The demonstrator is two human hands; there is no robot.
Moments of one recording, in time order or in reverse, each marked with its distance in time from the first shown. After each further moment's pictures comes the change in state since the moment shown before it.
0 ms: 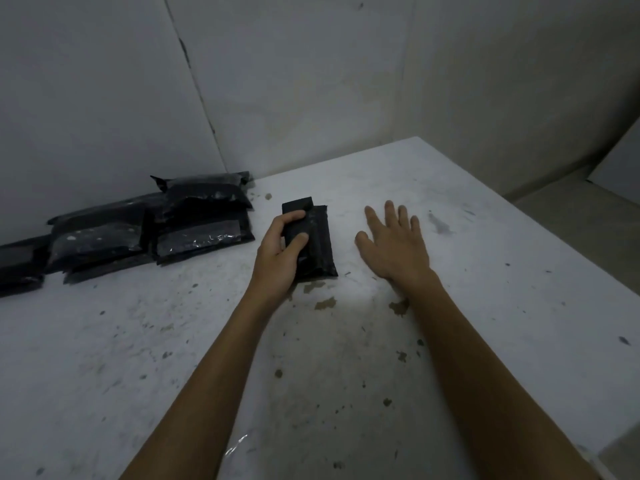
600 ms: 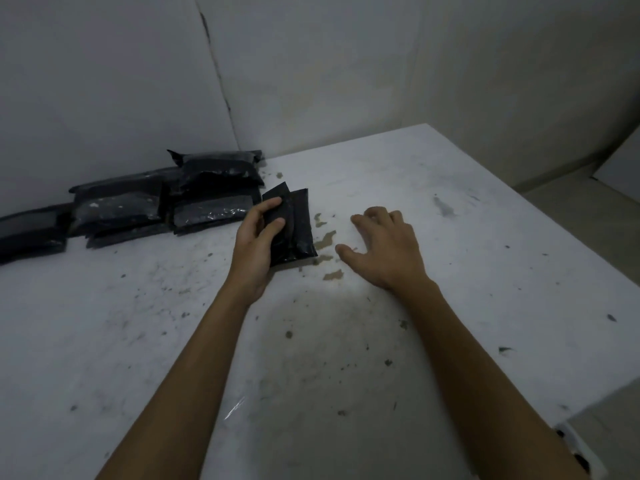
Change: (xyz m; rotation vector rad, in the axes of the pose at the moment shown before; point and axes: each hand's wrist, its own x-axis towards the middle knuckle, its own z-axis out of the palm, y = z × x) left_hand -0.030 0.006 -0.041 -0.162 0.115 -0.043; right_hand -0.057 -0.023 0.001 0.110 0.152 -0.195
